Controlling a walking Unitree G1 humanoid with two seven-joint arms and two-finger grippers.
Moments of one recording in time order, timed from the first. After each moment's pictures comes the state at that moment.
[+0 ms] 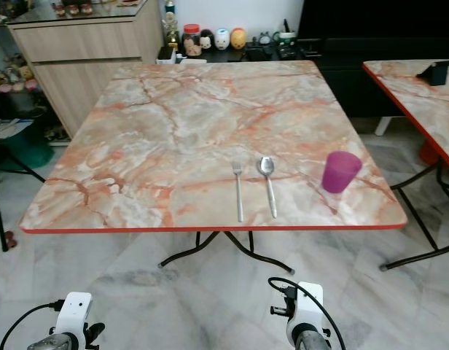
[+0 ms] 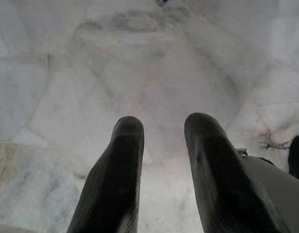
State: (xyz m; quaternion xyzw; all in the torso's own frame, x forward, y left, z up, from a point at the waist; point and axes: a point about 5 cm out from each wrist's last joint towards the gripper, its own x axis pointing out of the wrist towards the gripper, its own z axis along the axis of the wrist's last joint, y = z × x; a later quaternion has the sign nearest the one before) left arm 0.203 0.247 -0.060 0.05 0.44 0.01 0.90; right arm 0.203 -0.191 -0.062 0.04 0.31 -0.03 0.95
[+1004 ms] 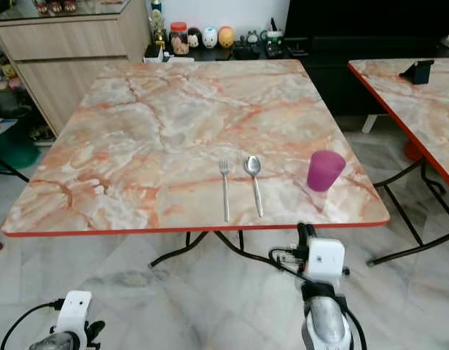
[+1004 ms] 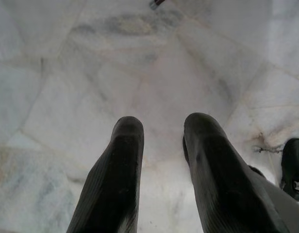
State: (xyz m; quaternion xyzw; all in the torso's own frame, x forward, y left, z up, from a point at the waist) left arm 0.206 0.245 -0.059 0.05 0.43 0.03 0.90; right arm 0.268 -0.183 0.074 -0.03 -0.01 -0.04 1.00
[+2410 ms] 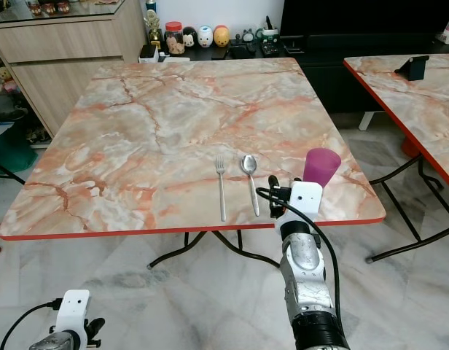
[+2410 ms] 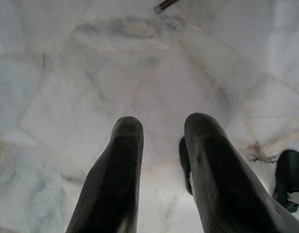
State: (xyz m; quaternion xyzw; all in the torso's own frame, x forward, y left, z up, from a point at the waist) left arm 0.204 0.247 -0.061 0.02 0.43 0.06 0.90; right arm 0.314 -0.164 0.096 0.02 -0.01 -0.01 1.00
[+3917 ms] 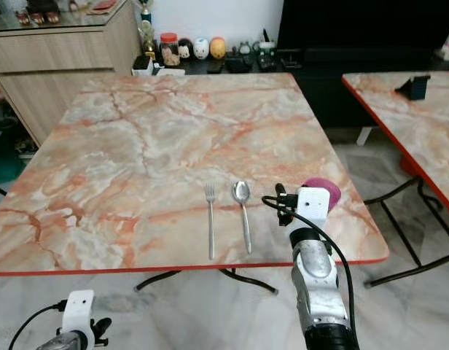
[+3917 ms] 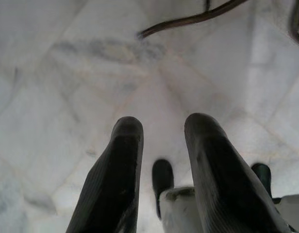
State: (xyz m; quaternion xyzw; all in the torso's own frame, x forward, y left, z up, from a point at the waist) left arm 0.204 0.239 -0.063 0.00 0.43 0.06 0.90; right arm 0.307 -0.168 0.092 0.01 0.02 0.01 1.00
